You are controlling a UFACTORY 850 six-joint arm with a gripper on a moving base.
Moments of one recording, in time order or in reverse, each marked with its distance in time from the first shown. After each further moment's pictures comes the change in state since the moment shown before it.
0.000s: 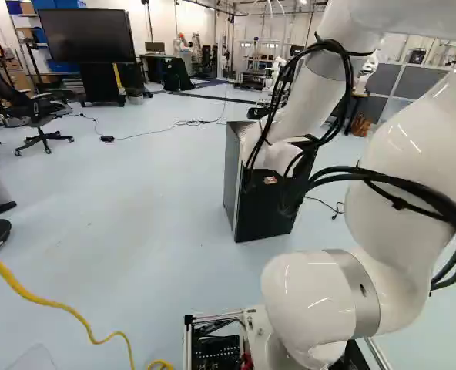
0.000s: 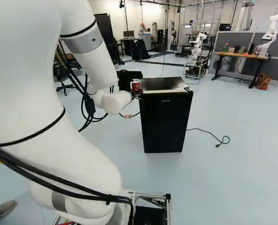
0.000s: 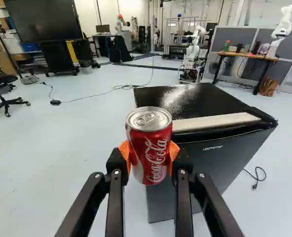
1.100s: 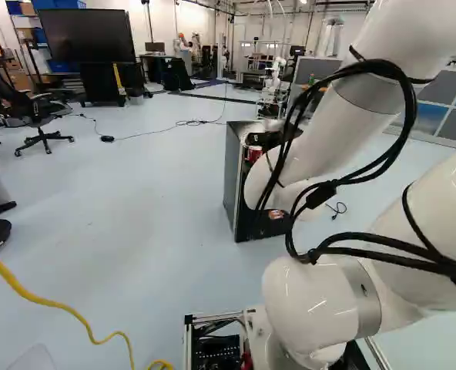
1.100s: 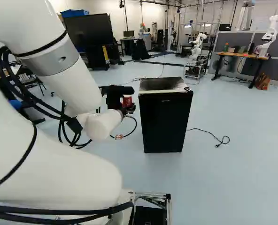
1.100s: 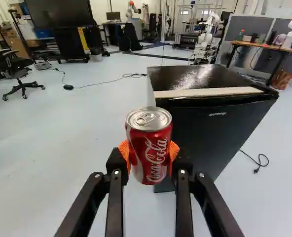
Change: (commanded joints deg) arm 2.9 13.4 16.3 -0.8 -0.1 0.0
